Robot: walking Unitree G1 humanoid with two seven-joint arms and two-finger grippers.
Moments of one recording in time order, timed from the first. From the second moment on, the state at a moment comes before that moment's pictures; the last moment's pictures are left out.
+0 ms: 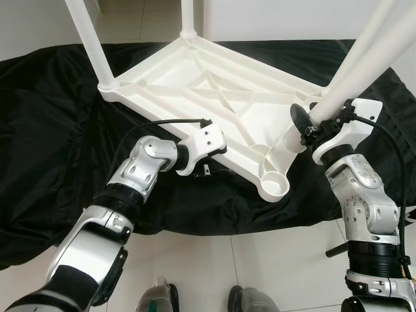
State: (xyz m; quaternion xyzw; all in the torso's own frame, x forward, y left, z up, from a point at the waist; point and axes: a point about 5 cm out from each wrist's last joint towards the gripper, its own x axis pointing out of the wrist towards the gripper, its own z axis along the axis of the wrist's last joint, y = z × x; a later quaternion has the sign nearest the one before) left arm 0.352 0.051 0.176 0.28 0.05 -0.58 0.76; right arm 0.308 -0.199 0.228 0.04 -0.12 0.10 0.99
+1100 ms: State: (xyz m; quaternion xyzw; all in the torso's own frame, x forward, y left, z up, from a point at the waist) left arm 0.371 0.042 0.174 0.36 0.12 -0.58 0.72; right arm 0.307 -0.205 0.230 0.04 -0.13 0.09 0.99
